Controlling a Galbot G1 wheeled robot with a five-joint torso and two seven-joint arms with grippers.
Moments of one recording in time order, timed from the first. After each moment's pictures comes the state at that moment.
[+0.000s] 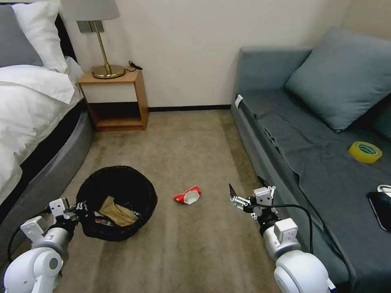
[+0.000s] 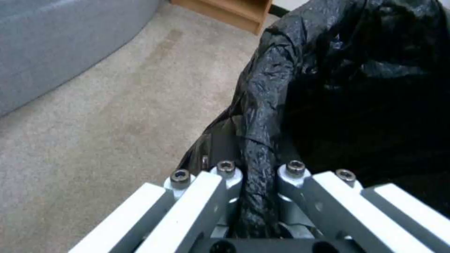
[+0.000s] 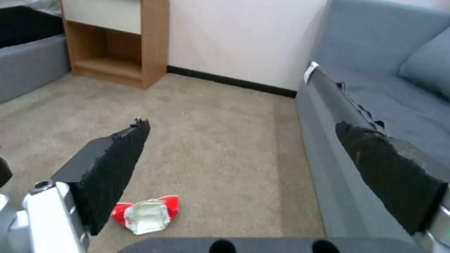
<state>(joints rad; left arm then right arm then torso) 1.47 -1.30 -0.94 -1.96 -0.66 0.48 -0.02 -1.49 1.15 0.31 2.22 0.14 -0.25 0.17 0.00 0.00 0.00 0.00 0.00</state>
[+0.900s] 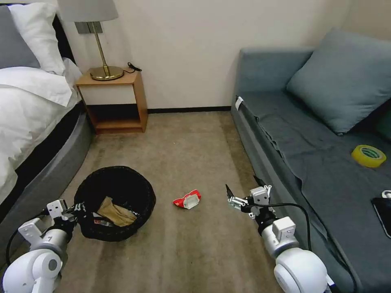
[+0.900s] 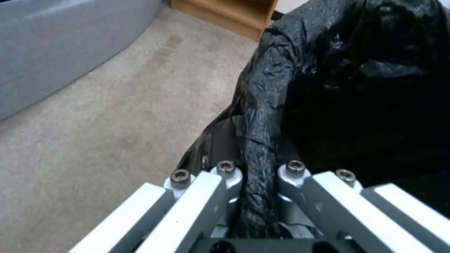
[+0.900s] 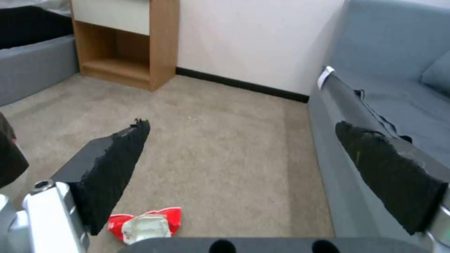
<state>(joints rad) 1.46 -1.32 -0.95 -1.96 -0.66 0.48 -0.02 -1.46 1.13 0.29 2.19 0.15 -0.24 0.14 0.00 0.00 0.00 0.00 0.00</state>
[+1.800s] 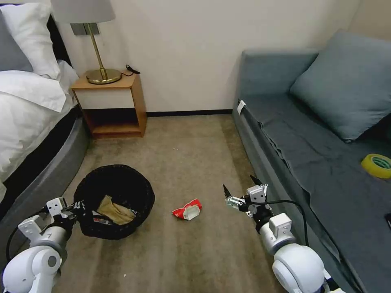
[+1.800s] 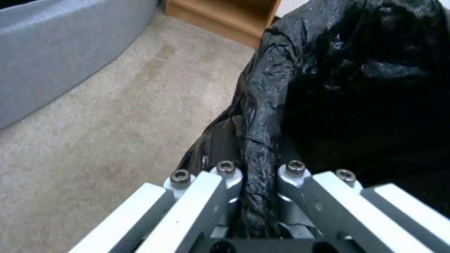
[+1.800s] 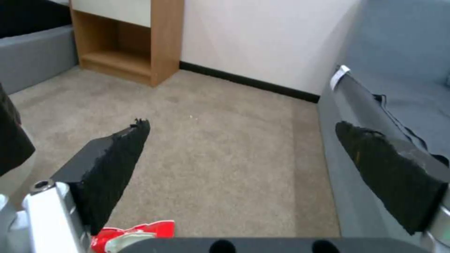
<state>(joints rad) 1.44 -1.30 -0.96 -1.94 -0.67 0.49 -0.02 -1.41 1.10 0.26 2.17 0.18 -0.28 0.14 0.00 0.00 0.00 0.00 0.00</state>
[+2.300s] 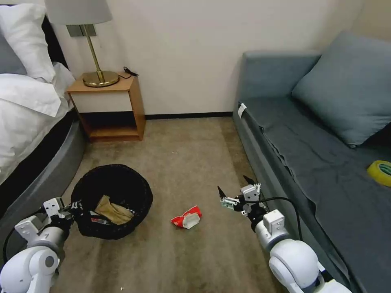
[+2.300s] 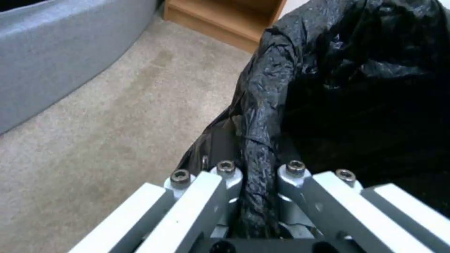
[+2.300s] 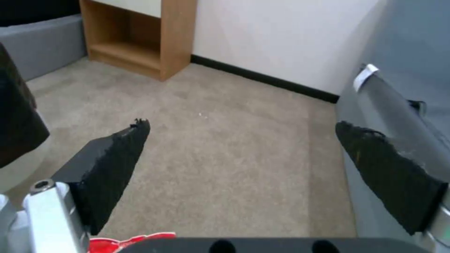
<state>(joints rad) 1.44 -1.31 -0.97 -1.94 -0.68 0.49 -0.02 -1.33 1.04 0.17 2.12 0.24 -0.29 0.15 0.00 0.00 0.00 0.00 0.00</state>
